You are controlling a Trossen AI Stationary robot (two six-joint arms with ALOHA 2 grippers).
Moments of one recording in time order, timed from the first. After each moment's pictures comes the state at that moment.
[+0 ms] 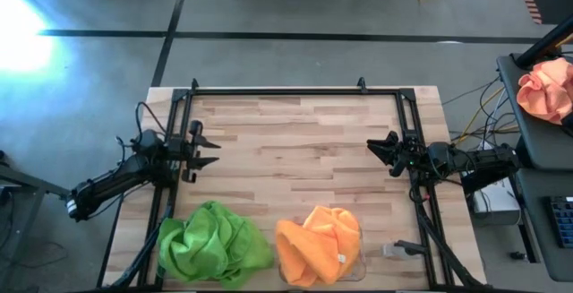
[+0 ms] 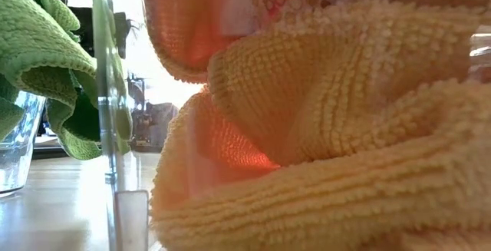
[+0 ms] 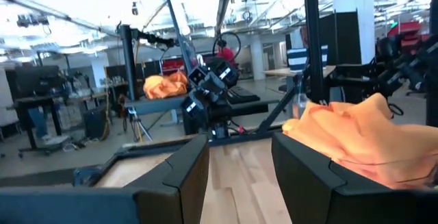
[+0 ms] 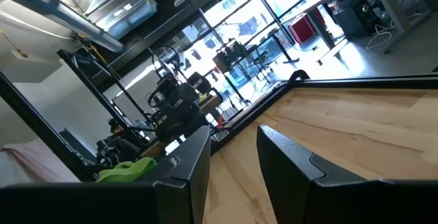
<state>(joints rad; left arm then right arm) 0.51 0.00 0.01 0.23 0.60 0.01 0.11 0.02 0.01 0.18 0.39 0.58</state>
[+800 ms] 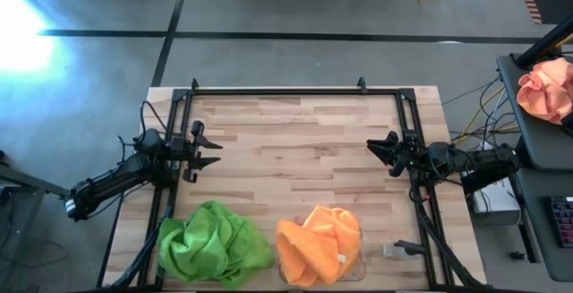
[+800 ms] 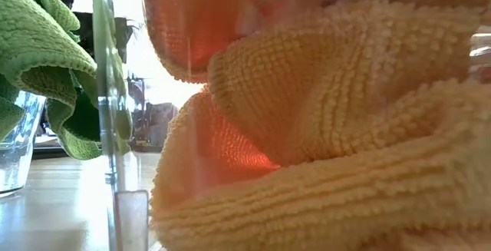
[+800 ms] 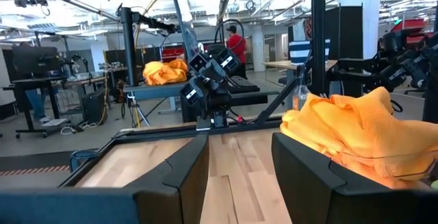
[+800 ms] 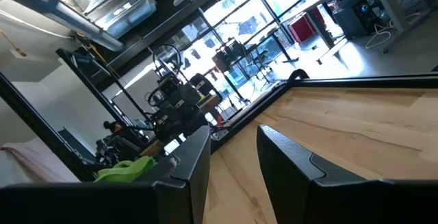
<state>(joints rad) 0.51 0.02 0.02 0.19 0.59 0.00 0.11 0.02 0.01 0.18 0.39 0.58</state>
